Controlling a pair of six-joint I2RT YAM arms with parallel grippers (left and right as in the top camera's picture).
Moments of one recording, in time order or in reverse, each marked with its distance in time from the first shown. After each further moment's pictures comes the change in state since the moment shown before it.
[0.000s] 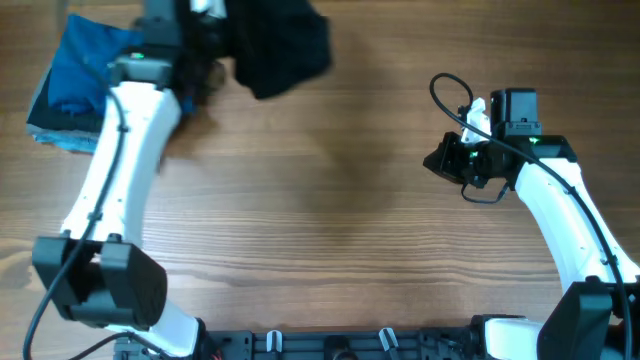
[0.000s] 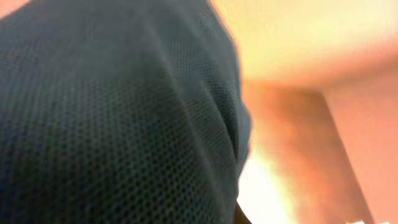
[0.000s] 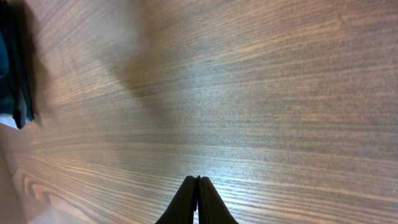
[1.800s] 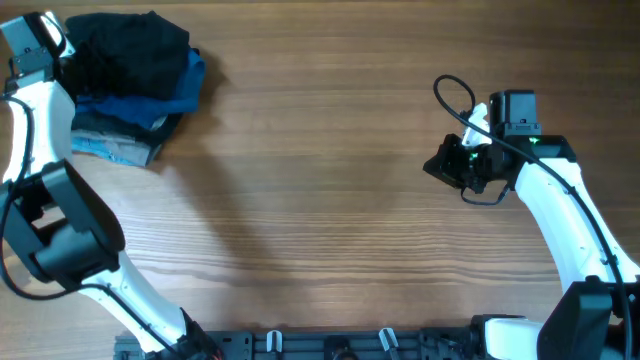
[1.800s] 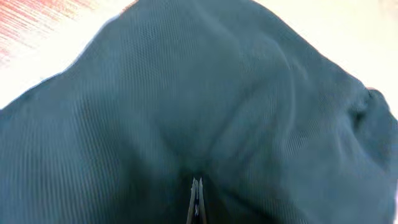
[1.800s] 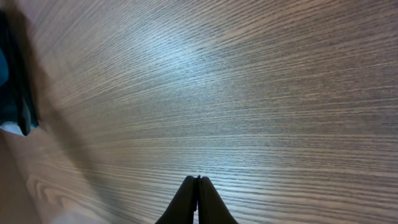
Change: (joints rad) left arm 0.488 0.297 0.020 0.024 -0.252 0.158; right arm 0.000 0.000 0.000 -0.031 0.000 0.068
